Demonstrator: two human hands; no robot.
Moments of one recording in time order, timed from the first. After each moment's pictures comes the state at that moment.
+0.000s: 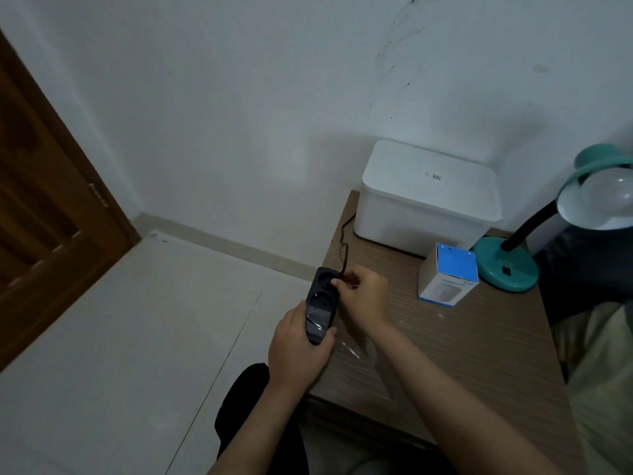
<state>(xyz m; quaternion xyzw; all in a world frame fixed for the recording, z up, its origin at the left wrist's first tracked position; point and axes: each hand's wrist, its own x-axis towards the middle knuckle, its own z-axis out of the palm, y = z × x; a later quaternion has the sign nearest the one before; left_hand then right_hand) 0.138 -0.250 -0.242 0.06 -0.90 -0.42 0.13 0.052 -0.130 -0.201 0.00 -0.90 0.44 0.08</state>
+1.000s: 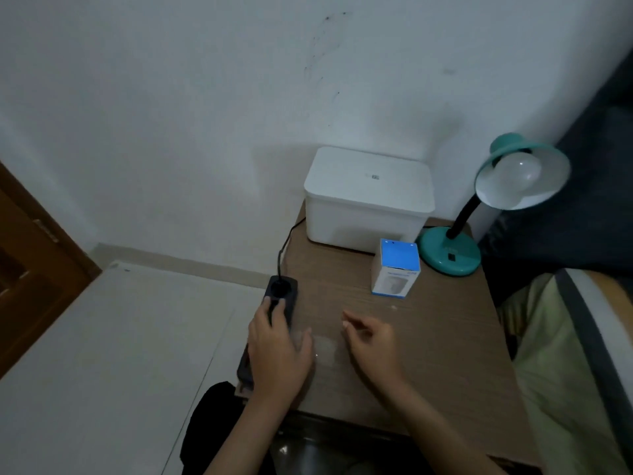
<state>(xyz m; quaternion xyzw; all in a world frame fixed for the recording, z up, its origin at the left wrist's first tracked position) 0.138 -0.206 -0.218 0.04 -0.93 -0.33 0.15 0.131 -0.042 -0.222 -0.07 -0.86 0.50 0.03</state>
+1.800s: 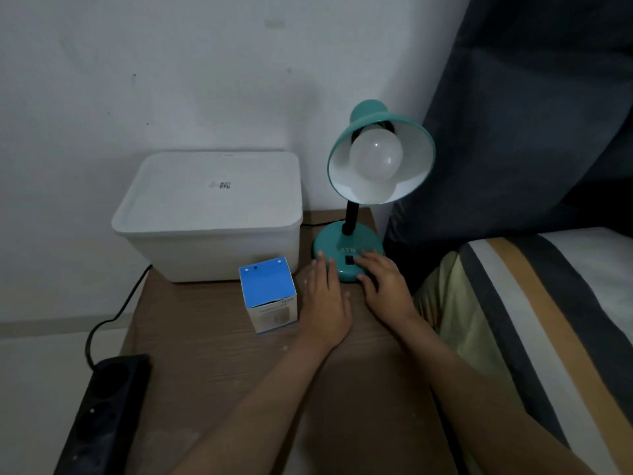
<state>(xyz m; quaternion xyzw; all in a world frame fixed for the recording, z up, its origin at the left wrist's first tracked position) -0.004 0.065 -0.260 -0.23 -0.93 -0.29 0.01 0.013 0.207 -0.257 -0.05 -0.93 0.31 0.18</state>
